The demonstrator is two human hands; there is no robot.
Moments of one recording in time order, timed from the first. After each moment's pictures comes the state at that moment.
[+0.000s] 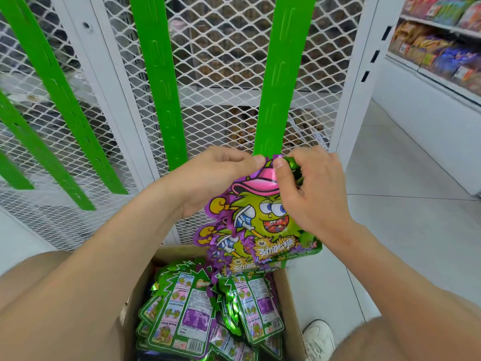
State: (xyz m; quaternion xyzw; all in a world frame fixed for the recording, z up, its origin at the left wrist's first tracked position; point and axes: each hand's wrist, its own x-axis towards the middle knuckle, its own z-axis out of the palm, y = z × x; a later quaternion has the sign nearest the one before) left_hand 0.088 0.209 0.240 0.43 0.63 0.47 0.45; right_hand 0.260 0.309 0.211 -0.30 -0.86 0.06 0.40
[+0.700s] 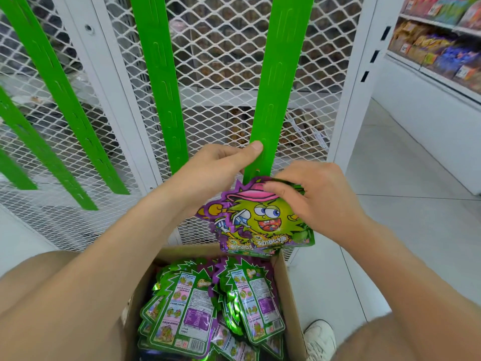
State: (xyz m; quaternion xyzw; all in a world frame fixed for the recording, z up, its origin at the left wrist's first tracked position) left_hand 0.095 0.207 0.244 0.42 0.68 0.47 0.37; right_hand 0.280 0.321 0.216 -0.16 -0.93 0.09 0.30
